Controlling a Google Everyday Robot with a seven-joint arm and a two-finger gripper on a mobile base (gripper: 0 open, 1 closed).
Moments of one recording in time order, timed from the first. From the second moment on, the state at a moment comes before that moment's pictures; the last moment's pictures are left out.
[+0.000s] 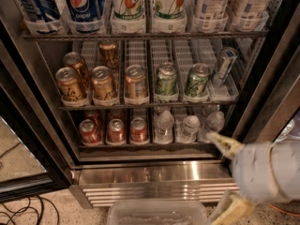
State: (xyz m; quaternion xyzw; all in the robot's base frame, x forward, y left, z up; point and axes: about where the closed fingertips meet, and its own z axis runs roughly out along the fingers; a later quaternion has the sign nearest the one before) arm 0.337 -0.133 0.811 -0.64 0.69 0.11 0.32
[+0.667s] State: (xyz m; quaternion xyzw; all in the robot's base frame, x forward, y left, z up) arm 0.278 -0.084 0.682 -0.54 0.73 0.21 0.37
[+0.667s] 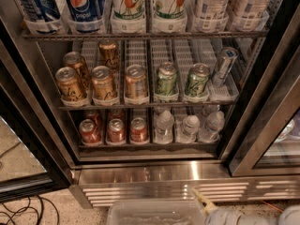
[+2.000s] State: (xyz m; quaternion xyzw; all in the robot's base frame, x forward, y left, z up) arm 0.305 -0.042 0.598 -0.35 0.78 0.20 0.48
